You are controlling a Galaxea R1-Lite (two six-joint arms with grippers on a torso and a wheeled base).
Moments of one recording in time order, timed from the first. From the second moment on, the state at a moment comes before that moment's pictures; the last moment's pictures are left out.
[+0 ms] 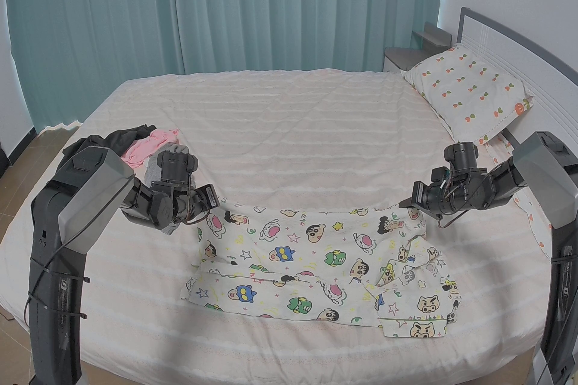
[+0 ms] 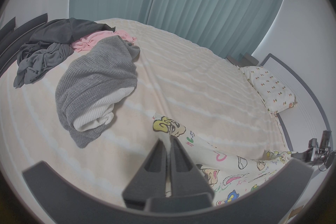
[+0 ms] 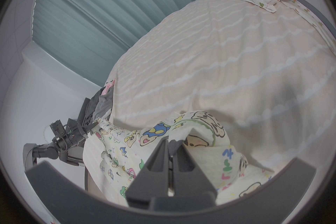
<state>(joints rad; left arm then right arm) -0.18 2.49 -1.46 -0.40 0.03 -0.47 0.08 2.37 -1.35 -0.28 0.43 0.40</state>
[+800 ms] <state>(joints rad) -0.20 2.44 -1.07 -0.64 -0.02 -0.42 0.10 2.25 -0.80 -0.56 0.44 0.19</state>
